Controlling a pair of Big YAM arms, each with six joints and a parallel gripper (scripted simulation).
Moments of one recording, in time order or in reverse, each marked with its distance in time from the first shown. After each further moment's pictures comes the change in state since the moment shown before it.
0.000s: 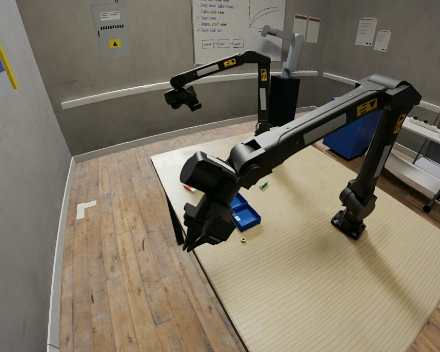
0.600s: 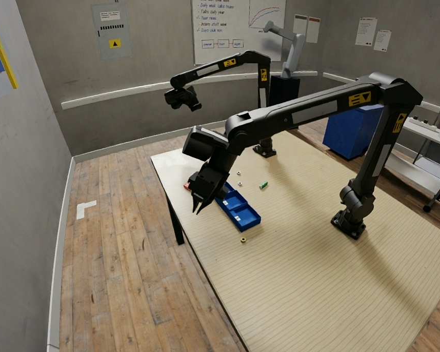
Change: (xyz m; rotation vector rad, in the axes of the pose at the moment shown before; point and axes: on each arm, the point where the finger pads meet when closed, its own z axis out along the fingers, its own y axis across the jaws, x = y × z) left arm 0.107 0.001 -0.055 -0.094 0.218 0.319; right arm 0.000 0.000 0.000 0.000 0.000 0.000
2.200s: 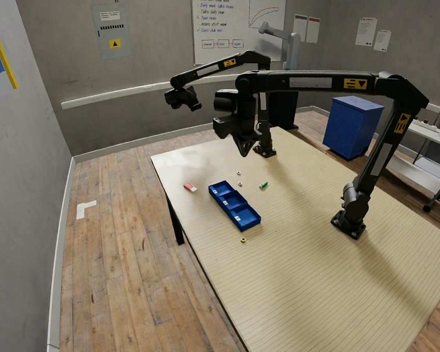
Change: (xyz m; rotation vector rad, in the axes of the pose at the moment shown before) left arm 0.223 0.036 -0.149 -0.224 0.459 0.772; right arm 0.000 0.000 0.000 0.000 0.000 0.000
